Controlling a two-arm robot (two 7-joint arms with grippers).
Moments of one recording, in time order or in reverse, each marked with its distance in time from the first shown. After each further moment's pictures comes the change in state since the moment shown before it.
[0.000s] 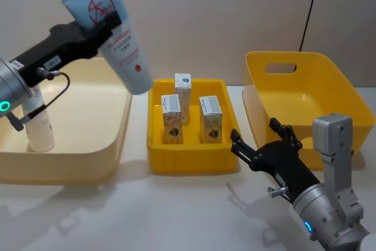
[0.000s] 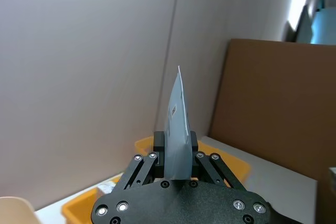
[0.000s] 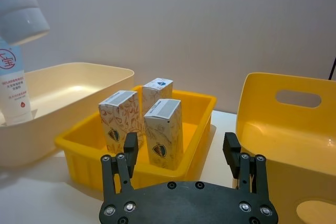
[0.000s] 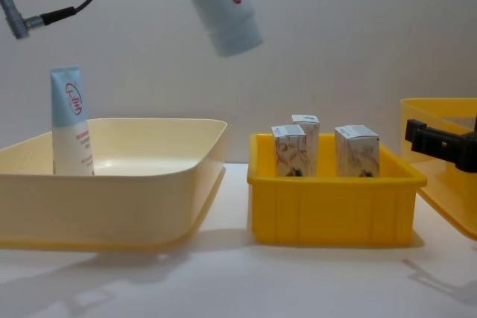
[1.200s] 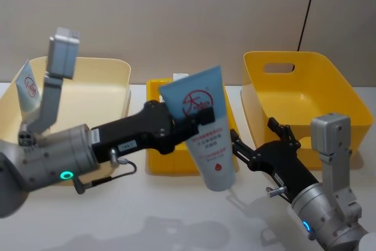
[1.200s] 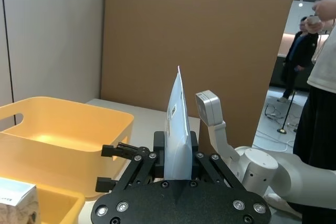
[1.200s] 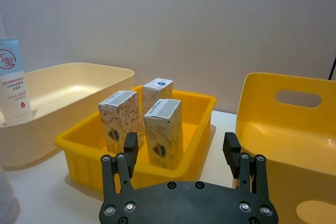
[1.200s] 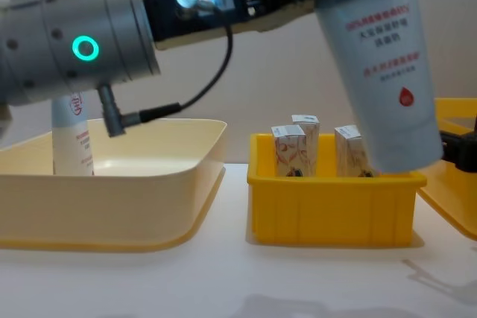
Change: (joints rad) left arm 0.031 0.022 0.241 0.011 -0.021 -0.034 -0.323; right arm 0.000 0.000 0.000 0.000 0.000 0.000 0.000
